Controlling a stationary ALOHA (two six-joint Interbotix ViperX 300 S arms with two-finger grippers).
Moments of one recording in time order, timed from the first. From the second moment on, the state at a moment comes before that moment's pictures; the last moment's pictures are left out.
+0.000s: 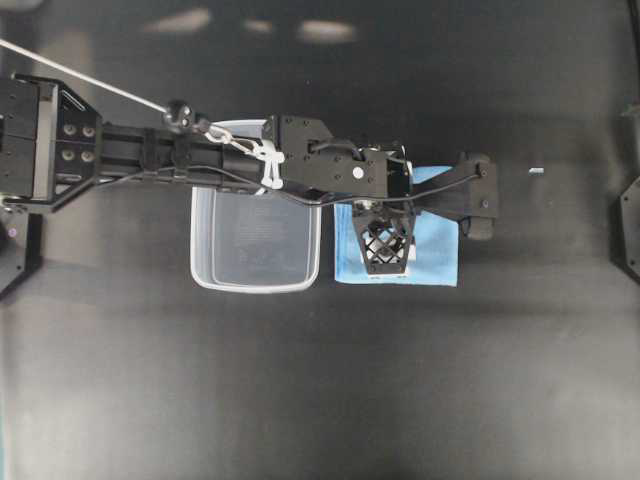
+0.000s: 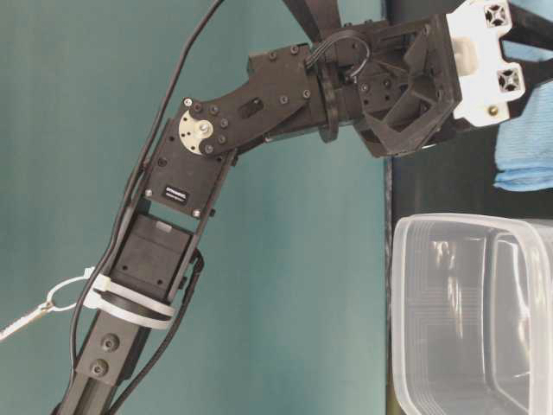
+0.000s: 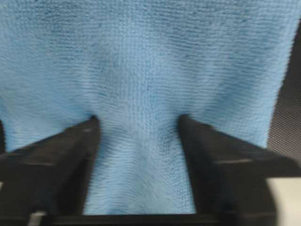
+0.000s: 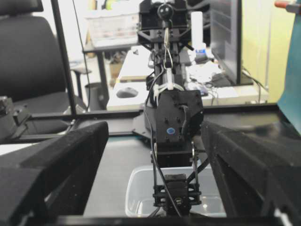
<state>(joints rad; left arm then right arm) 0.02 0.66 -0.29 0.04 0.90 0.01 0.02 -1.33 1.19 0.01 0.04 0.04</state>
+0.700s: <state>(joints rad) 0.02 0.38 -0.44 0.04 1.17 0.02 0.02 -1.33 1.19 0.01 0.04 0.04</state>
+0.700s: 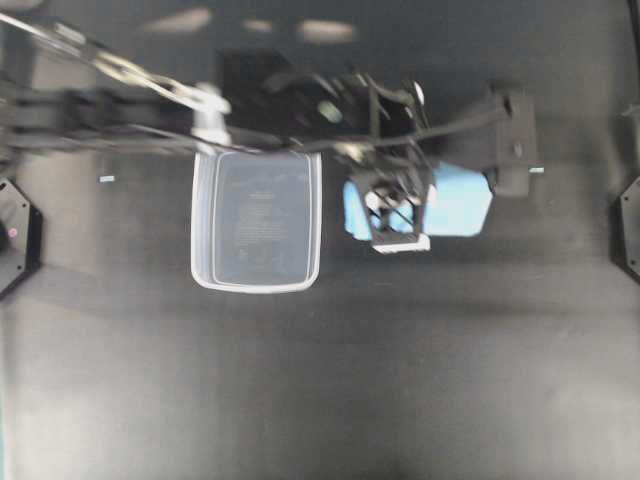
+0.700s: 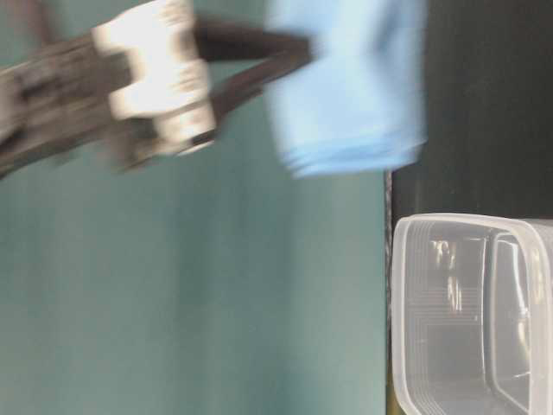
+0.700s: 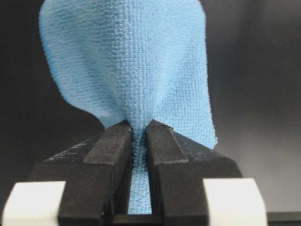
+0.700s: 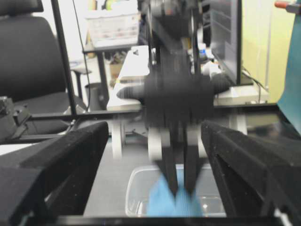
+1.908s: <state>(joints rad) 0.08 -0.07 0.13 0.04 1.14 0.01 0.02 -1.33 1.19 0.01 0.04 0.04</state>
